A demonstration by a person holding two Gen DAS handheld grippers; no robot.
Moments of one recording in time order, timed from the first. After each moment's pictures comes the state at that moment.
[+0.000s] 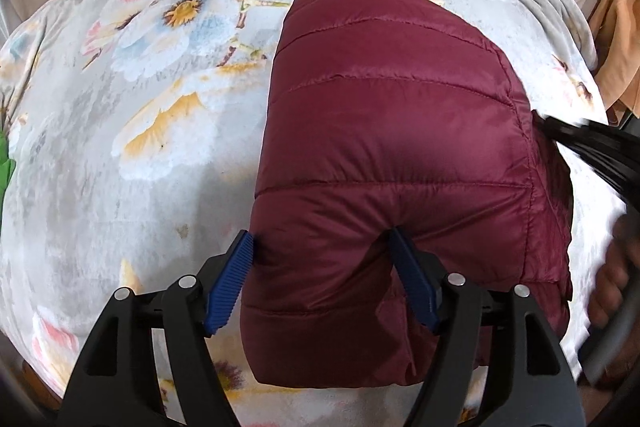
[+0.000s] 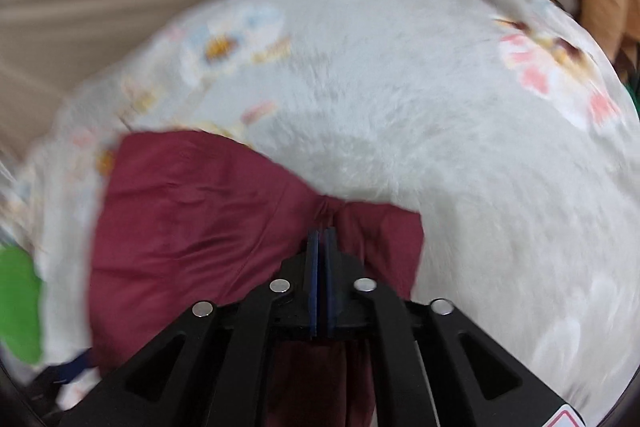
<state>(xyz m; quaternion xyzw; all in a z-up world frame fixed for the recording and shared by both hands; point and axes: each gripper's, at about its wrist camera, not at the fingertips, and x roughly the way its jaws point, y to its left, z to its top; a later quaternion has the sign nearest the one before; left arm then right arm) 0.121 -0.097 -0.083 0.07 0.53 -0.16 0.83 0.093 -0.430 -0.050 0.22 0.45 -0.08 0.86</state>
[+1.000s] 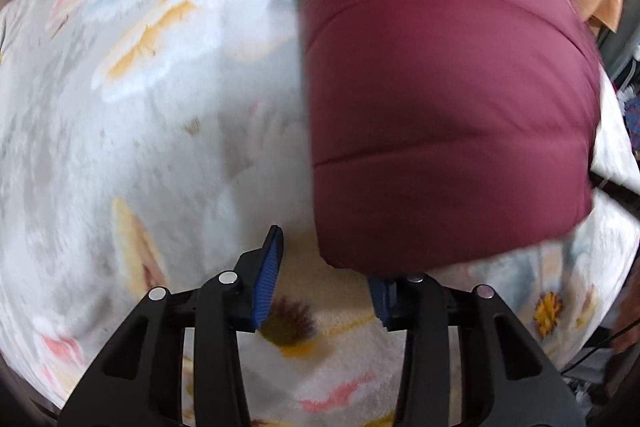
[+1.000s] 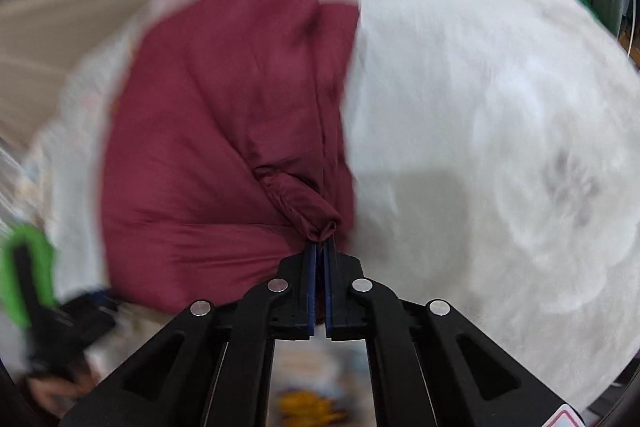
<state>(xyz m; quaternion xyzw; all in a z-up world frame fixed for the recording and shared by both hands) 0.091 -0.041 -0.147 0.12 0.57 -0.24 0.77 -0.039 -0.375 -0.093 0.25 0.53 -0.11 0.80</state>
